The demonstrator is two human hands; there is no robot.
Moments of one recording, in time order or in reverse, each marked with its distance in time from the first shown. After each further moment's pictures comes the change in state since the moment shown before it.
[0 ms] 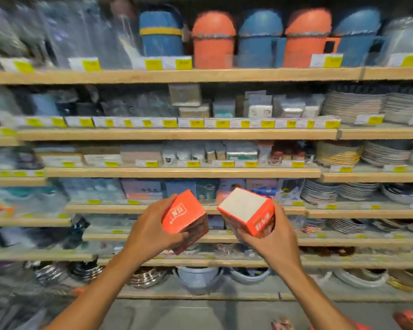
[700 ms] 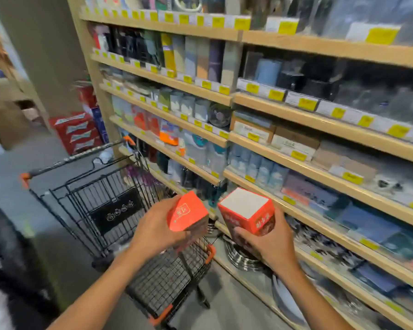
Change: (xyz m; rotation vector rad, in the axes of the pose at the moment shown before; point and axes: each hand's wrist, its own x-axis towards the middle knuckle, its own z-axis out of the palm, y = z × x) left_hand -0.184 -0.307 -0.245 0.102 0.382 -0.507; right_hand -0.072 -0.188 0.426 0.192 -0.655 -0.150
